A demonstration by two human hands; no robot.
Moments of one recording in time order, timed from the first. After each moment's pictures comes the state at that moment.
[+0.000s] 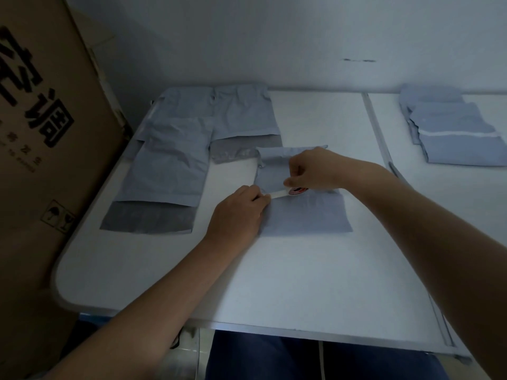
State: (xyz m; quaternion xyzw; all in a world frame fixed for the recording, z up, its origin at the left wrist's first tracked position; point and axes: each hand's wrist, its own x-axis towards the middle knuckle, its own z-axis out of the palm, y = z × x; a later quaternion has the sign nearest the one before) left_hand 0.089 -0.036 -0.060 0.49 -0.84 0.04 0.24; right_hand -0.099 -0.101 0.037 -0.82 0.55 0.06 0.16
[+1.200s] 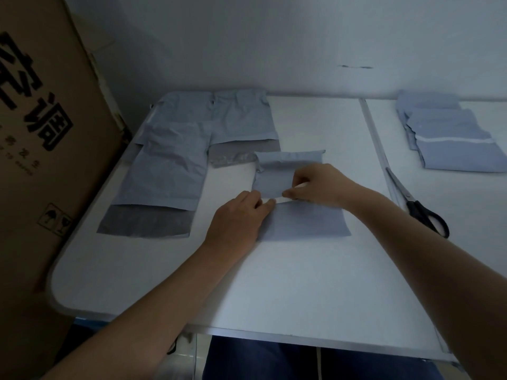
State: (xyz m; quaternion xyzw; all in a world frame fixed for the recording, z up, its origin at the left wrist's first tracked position) left_hand 0.084 -0.031 -0.053 0.48 -0.85 0.11 0.19; right_hand -0.112 -0.086 0.017 -0.76 0.60 -0.08 0.25
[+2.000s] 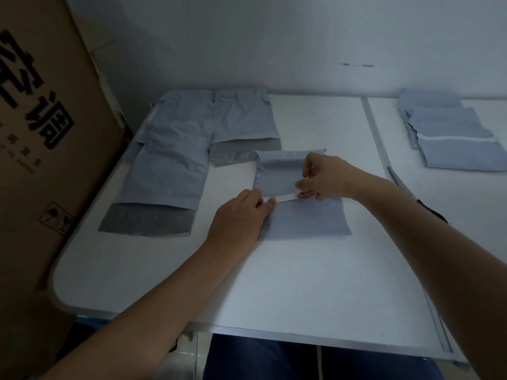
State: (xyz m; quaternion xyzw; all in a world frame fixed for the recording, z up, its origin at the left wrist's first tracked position) left_hand 0.083 -0.031 -0.052 0.48 -0.85 0.12 0.16; right_hand -0.120 -0.093 0.029 -0.70 0.63 -0.07 0.31
